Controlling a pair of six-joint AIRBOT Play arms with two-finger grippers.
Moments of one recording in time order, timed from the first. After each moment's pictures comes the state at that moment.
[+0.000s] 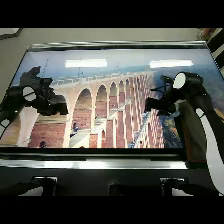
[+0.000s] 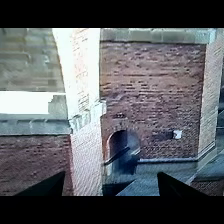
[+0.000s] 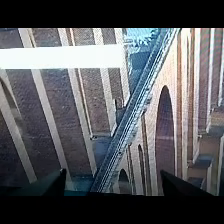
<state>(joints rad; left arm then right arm) -0.10 -1.32 1.20 1.46 -1.22 -1.64 0.11 -1.43 1.39 -1.35 1.43 1.78</state>
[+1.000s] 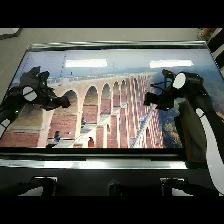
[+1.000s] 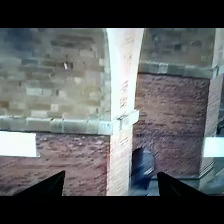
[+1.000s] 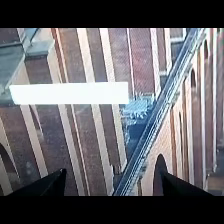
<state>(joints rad) -0.10 -1.33 1.20 1.41 -1.01 -1.69 0.11 -1.43 1.39 -1.35 1.26 1.78</state>
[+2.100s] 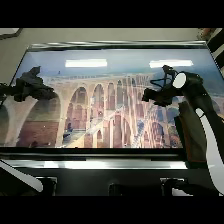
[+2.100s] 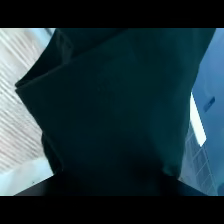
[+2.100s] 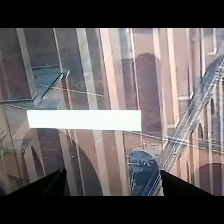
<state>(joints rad) 0.52 -2.03 1.84 0.94 -0.86 -1.82 0.11 -1.43 1.39 -1.31 1.17 1.76</state>
